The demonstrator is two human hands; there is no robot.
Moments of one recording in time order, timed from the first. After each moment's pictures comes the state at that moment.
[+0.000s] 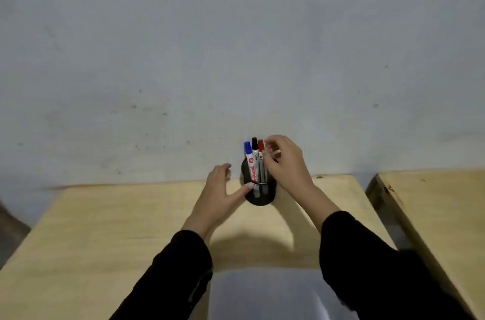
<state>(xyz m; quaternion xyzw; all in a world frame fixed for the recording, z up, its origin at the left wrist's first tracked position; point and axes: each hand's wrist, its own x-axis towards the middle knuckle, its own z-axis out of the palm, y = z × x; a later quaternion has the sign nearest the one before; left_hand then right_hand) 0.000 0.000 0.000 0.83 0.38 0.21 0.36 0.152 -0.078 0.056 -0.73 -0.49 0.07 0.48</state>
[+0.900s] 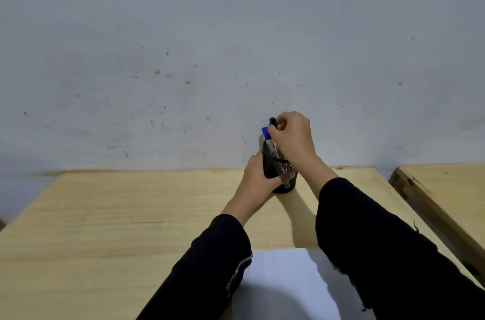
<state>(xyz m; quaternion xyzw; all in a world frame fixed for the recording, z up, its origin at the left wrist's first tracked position) 0.034 -0.004 -0.048 0.76 0.26 0.30 0.51 0.131 -0.031 0.033 -0.79 -0.41 -0.04 0.46</state>
